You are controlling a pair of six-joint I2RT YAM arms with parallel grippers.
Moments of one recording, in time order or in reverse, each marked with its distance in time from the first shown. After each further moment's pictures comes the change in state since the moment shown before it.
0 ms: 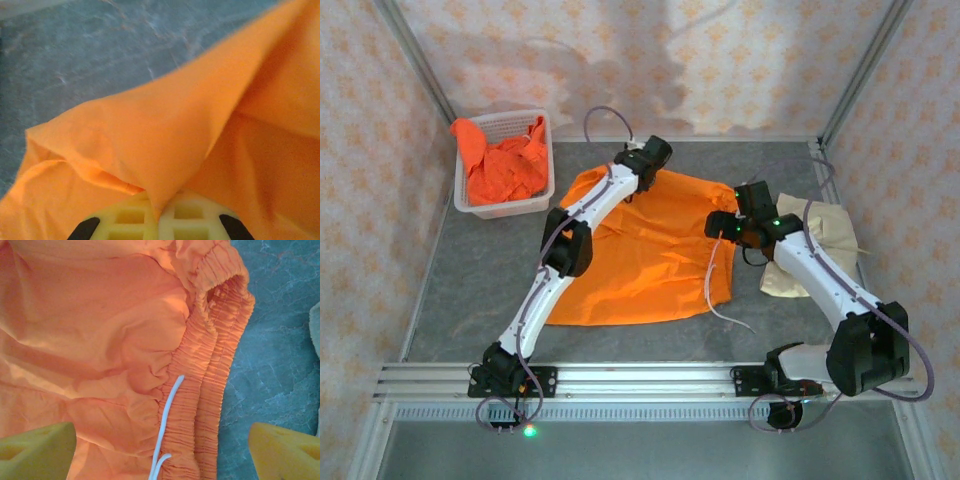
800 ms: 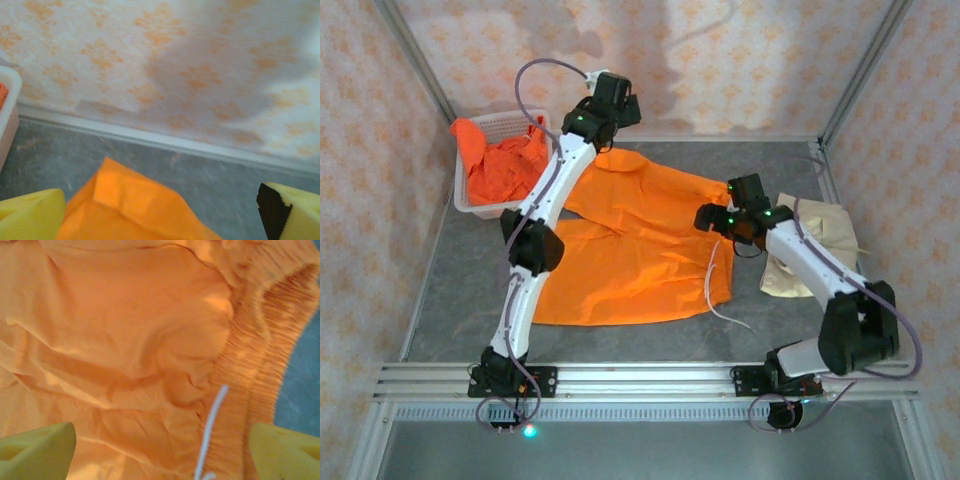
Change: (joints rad) left arm 0.097 -0.366 -0.042 0.199 0.254 -0.081; right arm 0.000 0.156 0.089 0.064 -0.131 0.074
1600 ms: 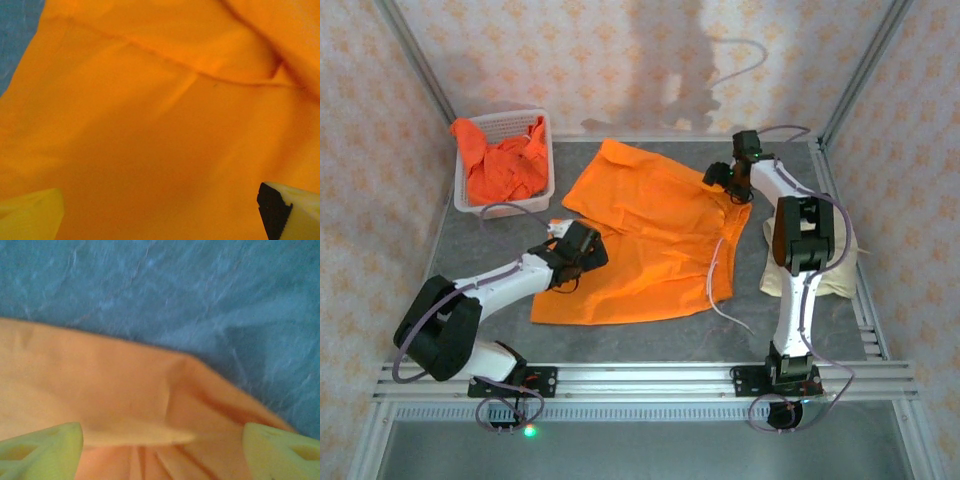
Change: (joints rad) left arm -0.135 -0.900 -1.843 0.478 0.074 -0.382; right arm -0.213 0.750 0.681 -0.037 -0.064 -0.018
